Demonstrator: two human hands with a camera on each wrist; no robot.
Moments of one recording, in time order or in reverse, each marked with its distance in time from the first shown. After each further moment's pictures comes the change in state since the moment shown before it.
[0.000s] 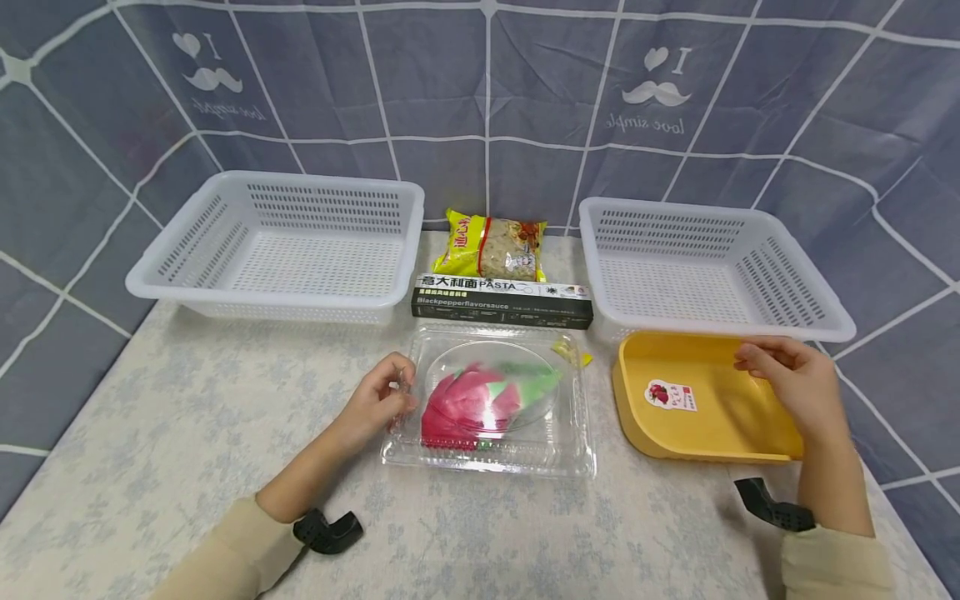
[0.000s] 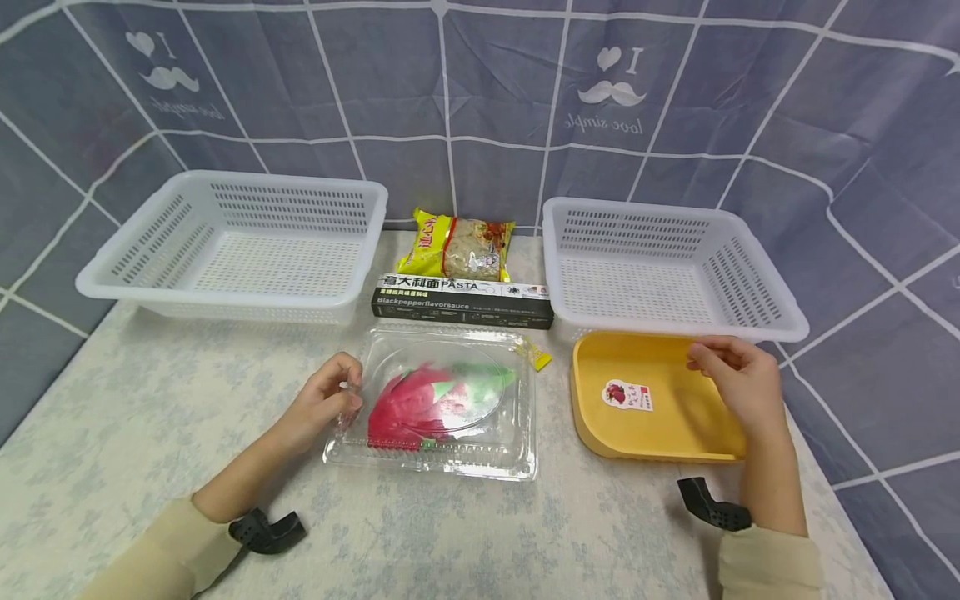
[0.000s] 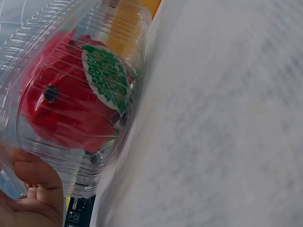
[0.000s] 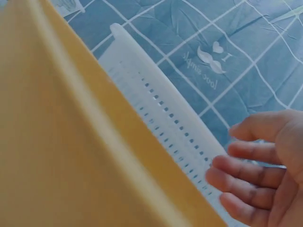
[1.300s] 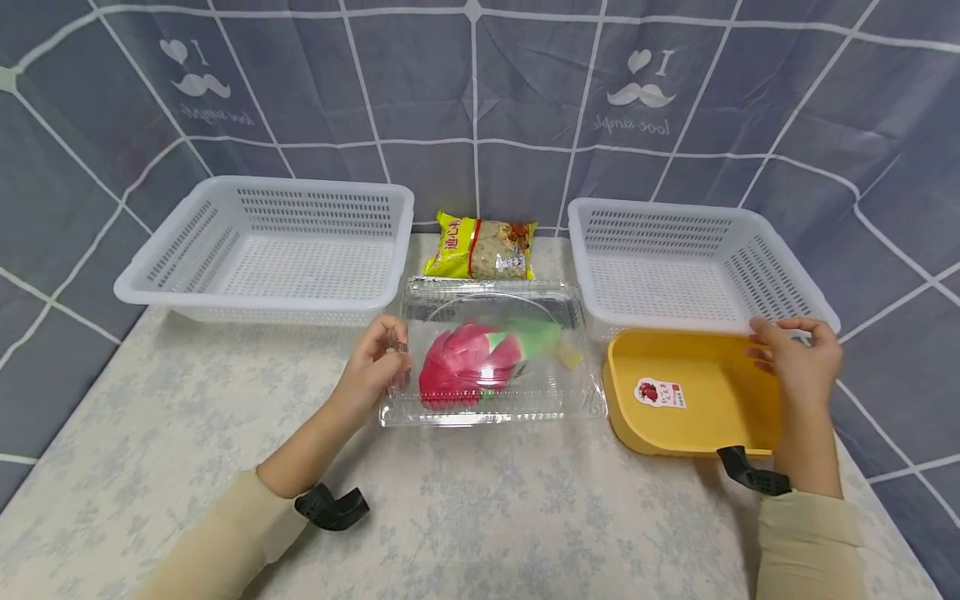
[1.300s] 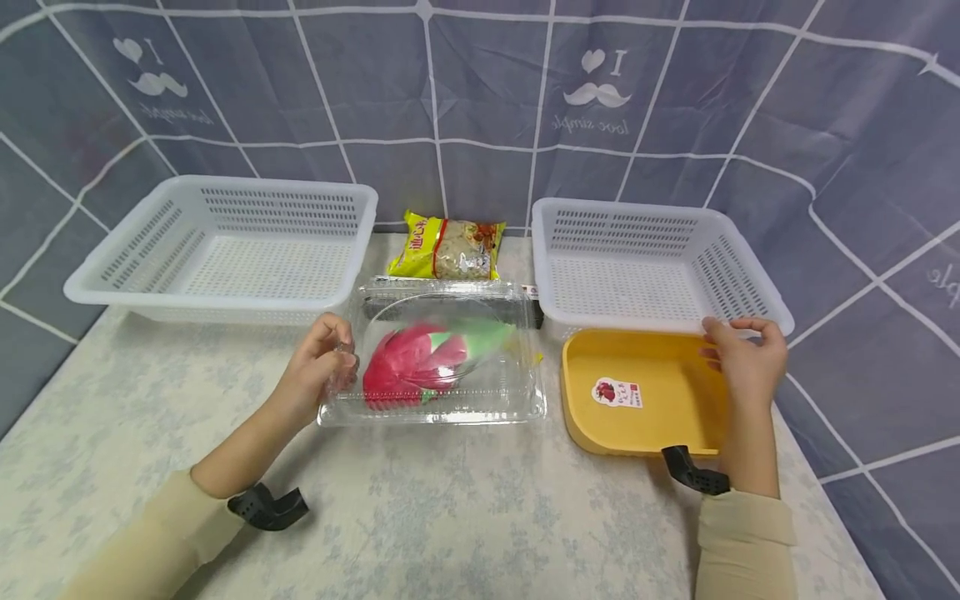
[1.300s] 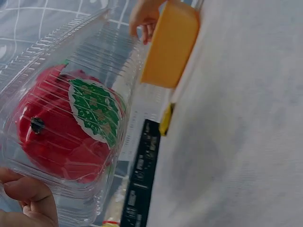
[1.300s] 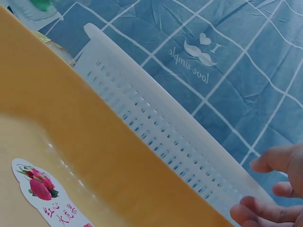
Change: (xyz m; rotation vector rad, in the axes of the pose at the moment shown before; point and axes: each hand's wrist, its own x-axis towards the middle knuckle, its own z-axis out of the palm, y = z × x) left_hand 0.034 0.037 0.015 -0.194 0.149 0.016; right_hand 0.022 -0.008 -0.004 0.389 0.462 0.414
